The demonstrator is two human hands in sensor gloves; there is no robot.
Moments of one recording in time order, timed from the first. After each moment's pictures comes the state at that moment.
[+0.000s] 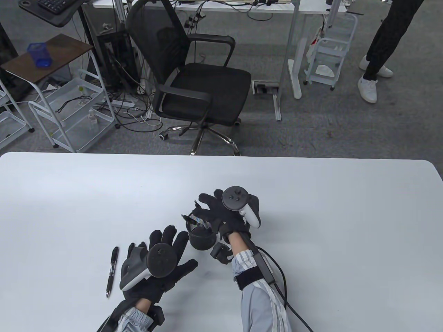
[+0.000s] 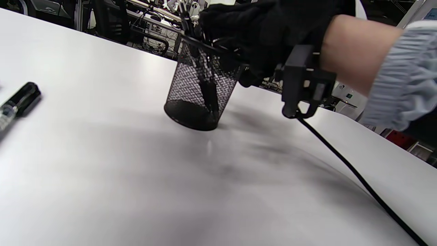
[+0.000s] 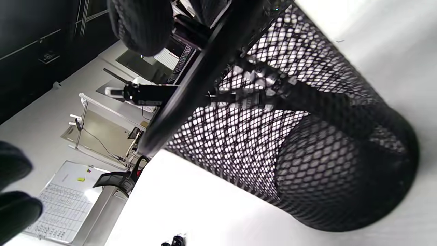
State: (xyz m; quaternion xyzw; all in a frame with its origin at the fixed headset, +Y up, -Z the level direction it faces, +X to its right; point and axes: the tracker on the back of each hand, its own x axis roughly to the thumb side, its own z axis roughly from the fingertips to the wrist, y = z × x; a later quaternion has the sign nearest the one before) left_hand -0.180 -0.713 -0.266 -0.13 -0.12 0.16 0.97; right_hand 0.016 -0.761 -0.435 0.13 0.18 0.87 0.45
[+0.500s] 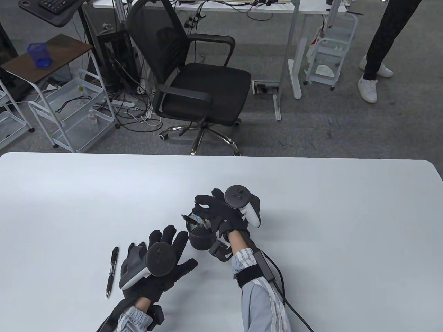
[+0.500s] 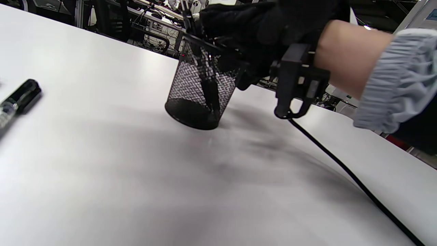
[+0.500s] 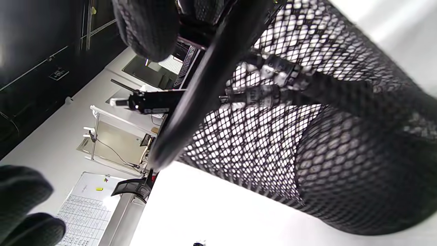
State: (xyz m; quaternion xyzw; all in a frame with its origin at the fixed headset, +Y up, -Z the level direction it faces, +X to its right) left_hand -0.181 -0.713 -0.268 -0.14 -0.12 0.17 0.97; right_hand 0.015 -0.769 -0.441 0.14 0.18 0.85 0.48
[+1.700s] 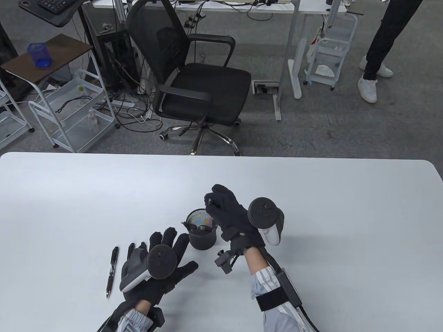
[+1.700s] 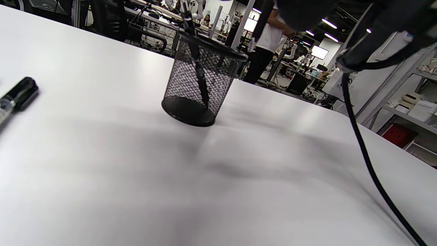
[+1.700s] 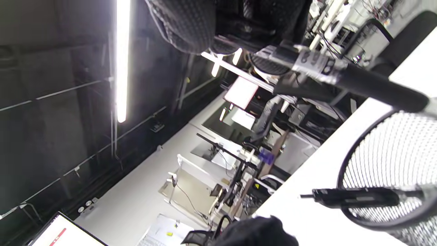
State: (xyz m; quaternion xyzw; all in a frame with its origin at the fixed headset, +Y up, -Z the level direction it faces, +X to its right) left_hand -0.180 -0.714 -0.265 -0.14 -0.13 0.17 0.97; right_hand 0.053 -0.676 -0.363 0.22 -0.03 0.80 0.55
